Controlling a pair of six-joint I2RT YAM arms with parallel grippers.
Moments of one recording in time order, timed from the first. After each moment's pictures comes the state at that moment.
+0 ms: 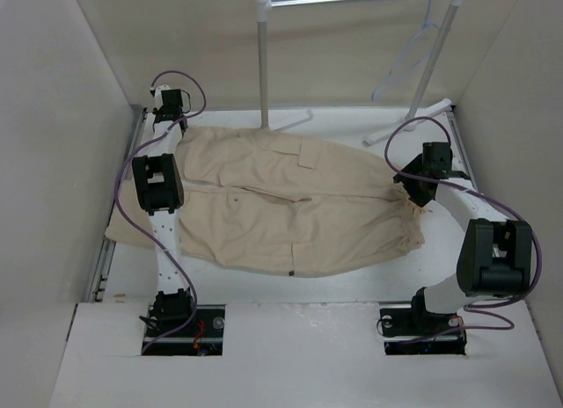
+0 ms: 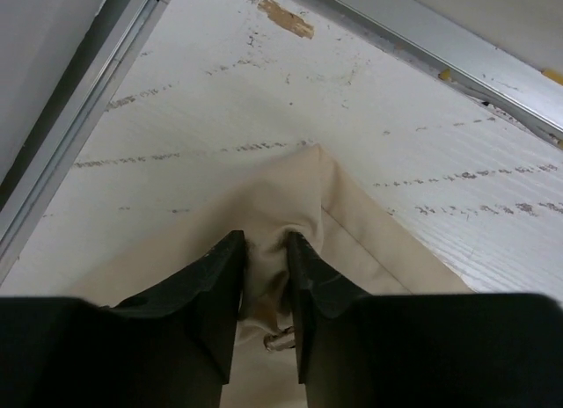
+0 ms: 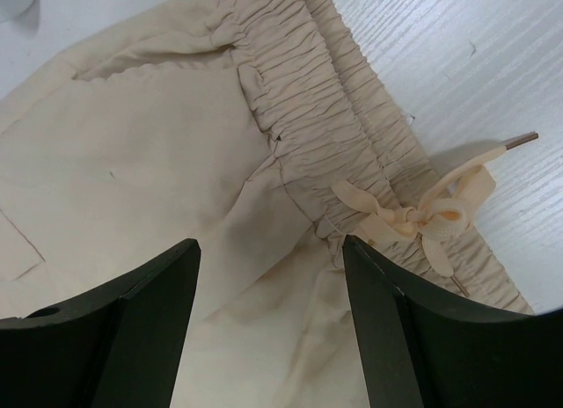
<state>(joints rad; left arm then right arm) 0.10 2.56 2.22 -0.34 -0.39 -0.25 -0.06 1.49 0.96 -0.39 0.09 0.79</state>
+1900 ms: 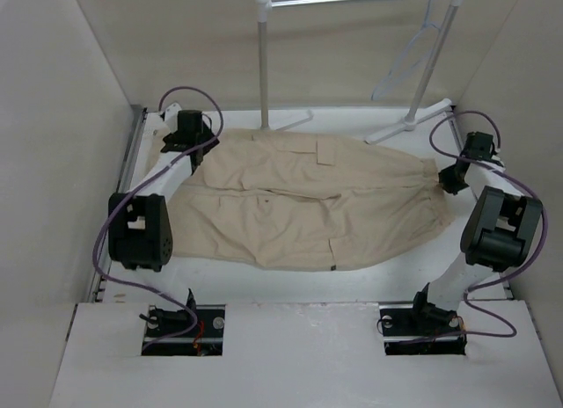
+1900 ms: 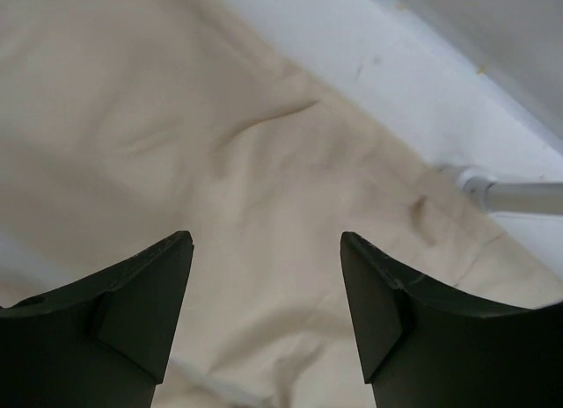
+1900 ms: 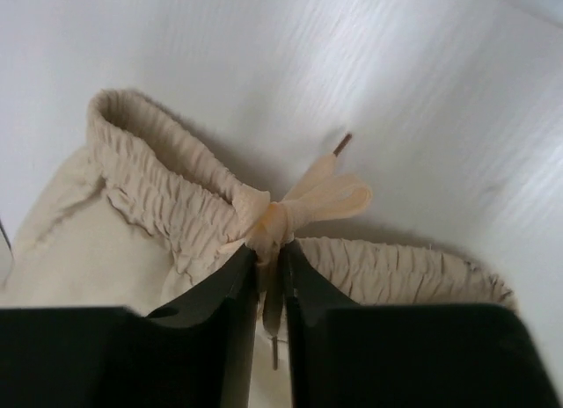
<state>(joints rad) -0.11 1.78 1.33 -0.18 -0.32 -0.62 -0.34 1.74 1.18 -0.44 0.14 0.83</state>
